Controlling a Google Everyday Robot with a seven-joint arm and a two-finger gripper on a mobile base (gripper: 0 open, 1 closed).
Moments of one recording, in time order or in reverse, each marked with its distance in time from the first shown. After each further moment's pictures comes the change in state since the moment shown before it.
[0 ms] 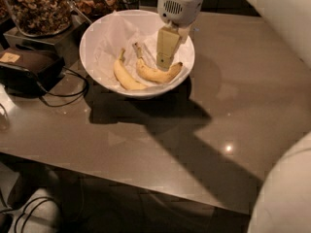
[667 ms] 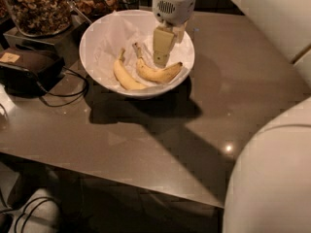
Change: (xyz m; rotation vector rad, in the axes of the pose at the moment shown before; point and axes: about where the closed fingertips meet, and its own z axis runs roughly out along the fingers) arm -0.015 -0.012 0.009 0.015 0.024 0.007
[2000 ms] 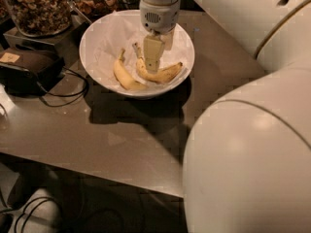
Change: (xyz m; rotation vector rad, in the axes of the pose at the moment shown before) arm -0.024 -0.005 0.035 -0.034 0.064 -0.047
